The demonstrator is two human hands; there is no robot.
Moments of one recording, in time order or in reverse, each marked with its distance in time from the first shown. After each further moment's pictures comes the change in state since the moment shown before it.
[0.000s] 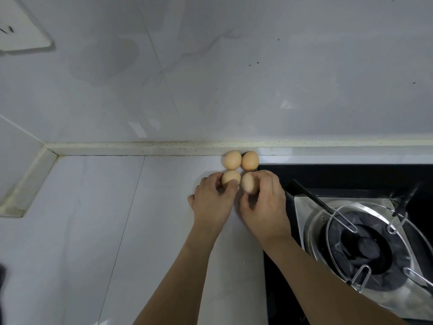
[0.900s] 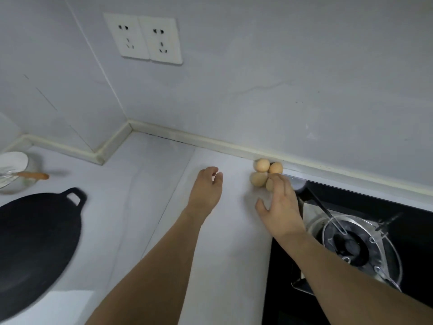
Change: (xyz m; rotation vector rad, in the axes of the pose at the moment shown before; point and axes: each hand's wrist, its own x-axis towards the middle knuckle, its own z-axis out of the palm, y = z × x) left_hand -0.047 -0.029 -0.102 -0.146 0.075 -0.047; right_hand -0.029 -0.069 -0.057 -0.197 -0.291 -0.167
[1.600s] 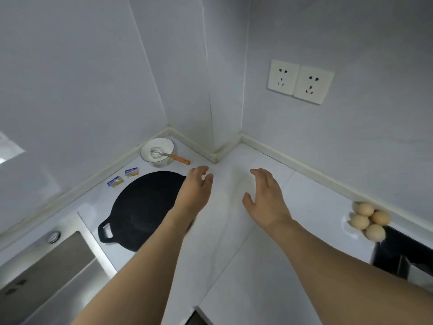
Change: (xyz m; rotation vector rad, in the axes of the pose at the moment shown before) left_hand -0.099 -0.082 -0.279 0.063 0.366 -0.102; right_hand -0.010 -0.270 0.068 0.064 -0.314 -0.420
